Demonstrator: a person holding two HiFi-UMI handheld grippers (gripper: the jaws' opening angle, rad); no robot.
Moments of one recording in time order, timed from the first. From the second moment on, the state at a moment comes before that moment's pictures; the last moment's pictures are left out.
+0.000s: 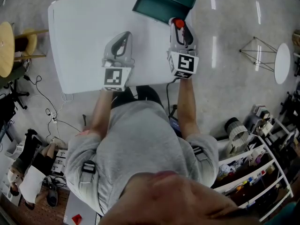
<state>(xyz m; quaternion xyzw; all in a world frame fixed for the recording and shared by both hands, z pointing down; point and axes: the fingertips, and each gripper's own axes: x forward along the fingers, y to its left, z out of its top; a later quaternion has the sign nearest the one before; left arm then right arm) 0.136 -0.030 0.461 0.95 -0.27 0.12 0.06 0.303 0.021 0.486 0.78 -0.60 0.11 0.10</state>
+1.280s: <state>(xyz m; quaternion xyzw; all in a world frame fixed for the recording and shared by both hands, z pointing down) 0.026 -0.050 0.407 0.92 -0.39 0.08 0.04 0.170 -0.011 0.442 0.68 -0.72 0.08 0.09</state>
